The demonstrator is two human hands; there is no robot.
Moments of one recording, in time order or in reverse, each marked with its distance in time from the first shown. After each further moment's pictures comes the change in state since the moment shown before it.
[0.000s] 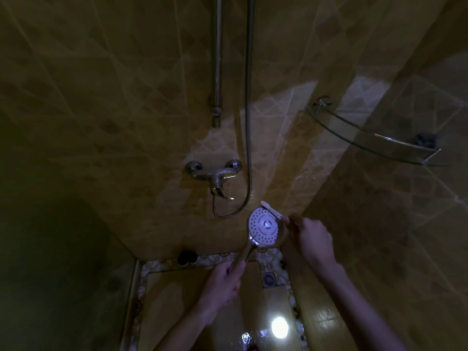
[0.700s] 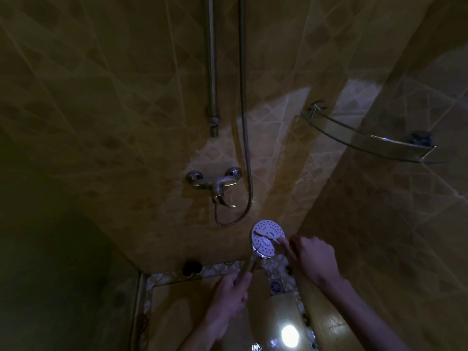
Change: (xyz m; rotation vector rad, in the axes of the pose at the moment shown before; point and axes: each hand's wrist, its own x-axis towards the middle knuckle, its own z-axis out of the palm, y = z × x) left_hand 0.004 -0.008 0.005 0.000 0.027 -0.051; right_hand -0.021 0.009 0.025 -0.238 -0.031 -0.061
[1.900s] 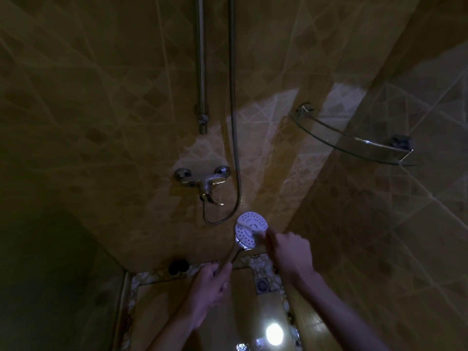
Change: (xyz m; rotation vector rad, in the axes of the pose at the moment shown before) left_hand 0.001 0.007 -0.010 -0.057 -0.030 0.080; right_hand 0.004 -0.017 -0.013 0.048 0.034 -0.089
